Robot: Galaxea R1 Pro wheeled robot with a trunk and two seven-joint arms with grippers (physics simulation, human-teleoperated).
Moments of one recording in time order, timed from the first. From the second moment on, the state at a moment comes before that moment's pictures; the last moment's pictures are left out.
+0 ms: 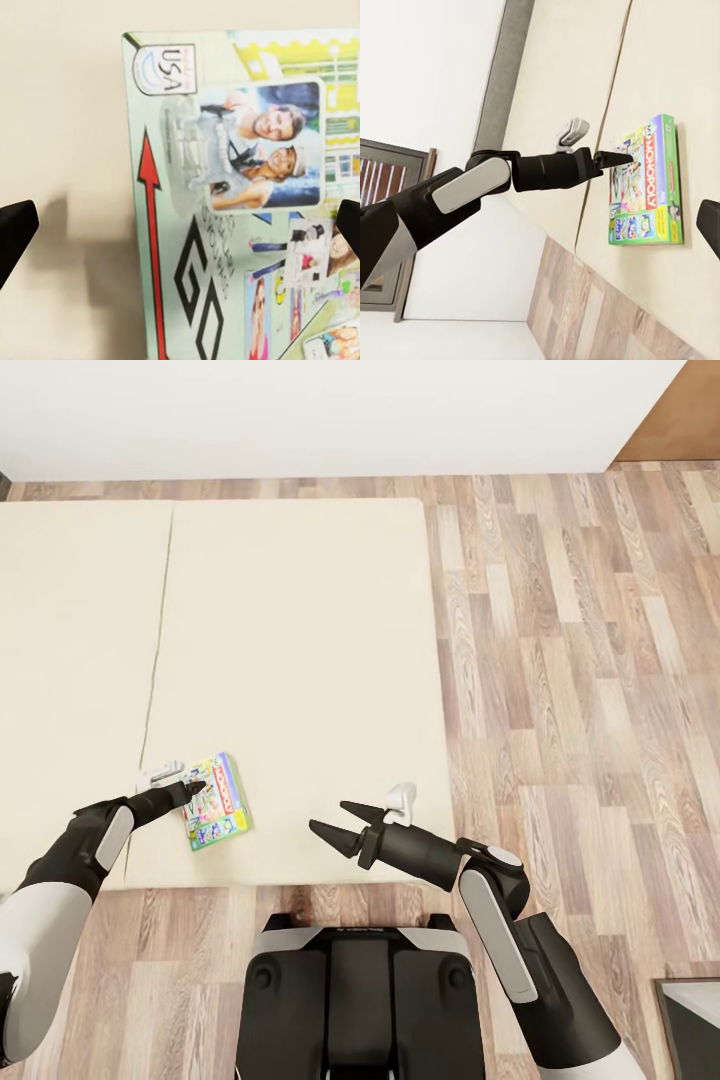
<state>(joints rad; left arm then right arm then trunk) -0.93 0.29 0.17 -0.65 0.28 0.45 -0.23 -0.48 0.06 0.27 -1.59 -0.50 0.62 0.65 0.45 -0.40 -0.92</state>
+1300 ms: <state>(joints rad) -0.93 0.28 0.17 -0.65 0.28 0.45 -0.24 -0.48 0.06 0.27 -1.59 -0.50 0.62 0.65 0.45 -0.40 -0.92</state>
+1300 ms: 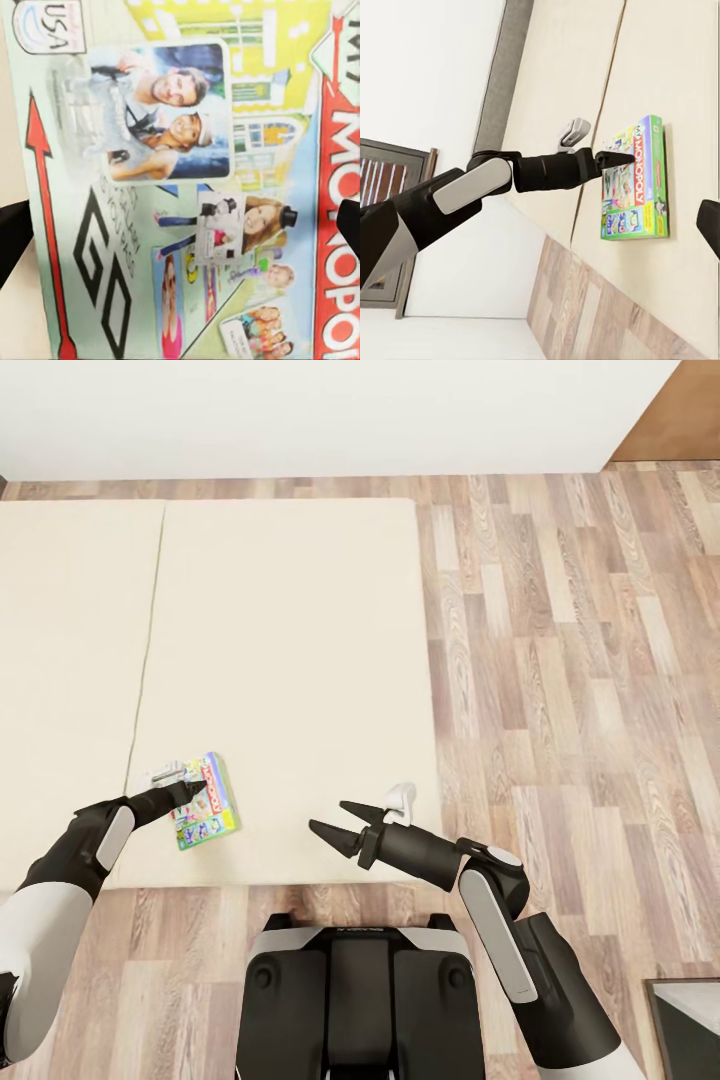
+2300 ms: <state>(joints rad) -0.93 0.29 0.17 -0.65 0.28 0.45 -0.24 -0.48 0.06 0.27 -1.59 -0.50 0.62 0.65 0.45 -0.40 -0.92</state>
